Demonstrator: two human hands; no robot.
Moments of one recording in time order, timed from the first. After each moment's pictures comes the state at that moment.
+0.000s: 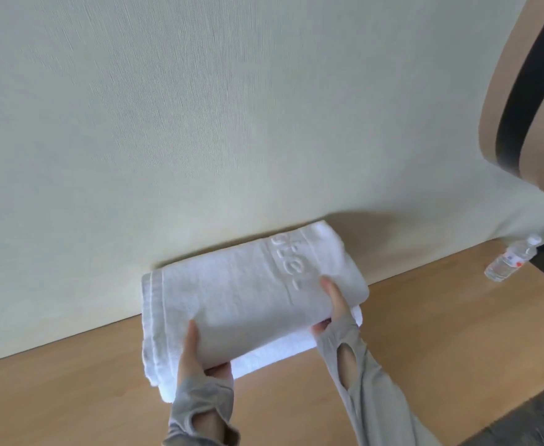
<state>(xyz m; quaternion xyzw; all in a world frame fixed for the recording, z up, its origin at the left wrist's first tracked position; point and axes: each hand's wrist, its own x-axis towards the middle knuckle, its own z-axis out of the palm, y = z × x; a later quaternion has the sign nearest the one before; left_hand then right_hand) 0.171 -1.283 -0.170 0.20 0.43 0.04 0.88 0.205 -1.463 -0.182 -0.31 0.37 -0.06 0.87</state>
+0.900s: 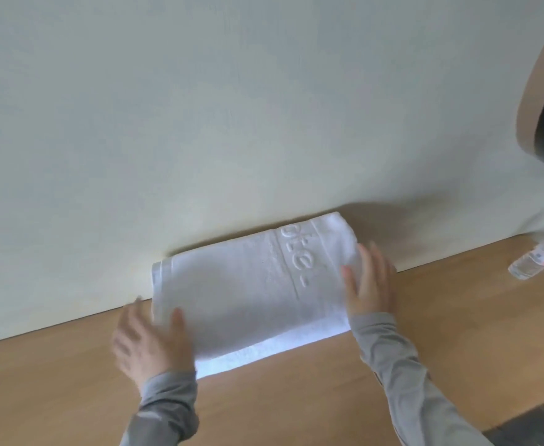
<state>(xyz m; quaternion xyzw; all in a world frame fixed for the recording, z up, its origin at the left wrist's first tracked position) 0.173 -1.234 -0.162 0.88 0.31 0.17 0.32 0.209 -1.510 -0.175 -0.91 0.13 -0.24 0.30</state>
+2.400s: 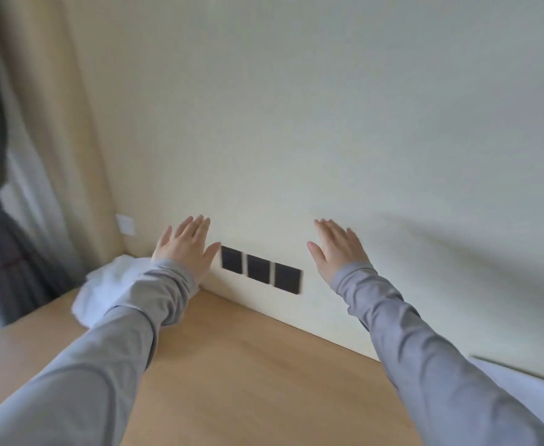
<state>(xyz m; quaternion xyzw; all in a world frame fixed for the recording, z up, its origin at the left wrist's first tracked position) -0.065 -0.742 0.105 0.94 0.28 0.18 -0.01 0.099 -0.956 0.101 -0.89 -0.40 -0.17 0.12</state>
